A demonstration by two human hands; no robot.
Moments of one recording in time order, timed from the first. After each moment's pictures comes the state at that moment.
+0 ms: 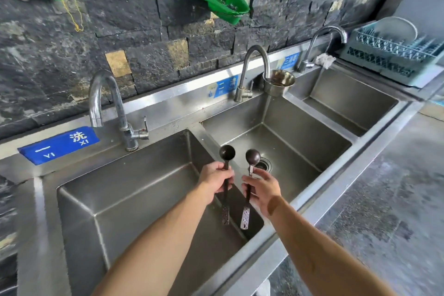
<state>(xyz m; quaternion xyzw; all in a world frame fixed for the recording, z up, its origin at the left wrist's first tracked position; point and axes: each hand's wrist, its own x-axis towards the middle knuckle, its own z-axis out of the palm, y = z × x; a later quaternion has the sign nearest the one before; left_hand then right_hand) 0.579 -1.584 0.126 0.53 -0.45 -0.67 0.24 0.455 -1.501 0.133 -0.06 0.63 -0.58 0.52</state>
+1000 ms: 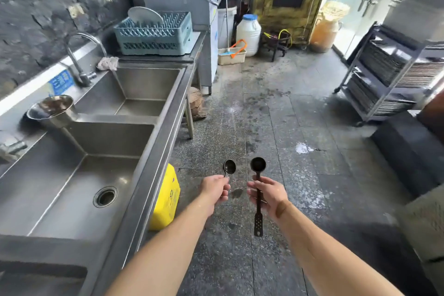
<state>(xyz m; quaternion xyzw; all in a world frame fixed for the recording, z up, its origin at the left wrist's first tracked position) 0.225 -1.222 0.110 0.36 -0.62 -0.70 -0.06 0.195 -1.061 0.119 0.19 0.61 -0.72 0.26</state>
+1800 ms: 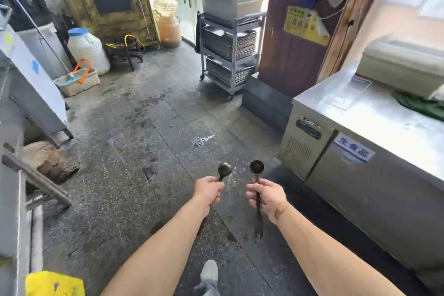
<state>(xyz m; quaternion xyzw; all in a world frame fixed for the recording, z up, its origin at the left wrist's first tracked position) 0.082 -0.915 0.100 0.14 -0.73 -0.61 -0.29 0.169 -0.763 0.110 0.40 0.50 -0.76 0.00</state>
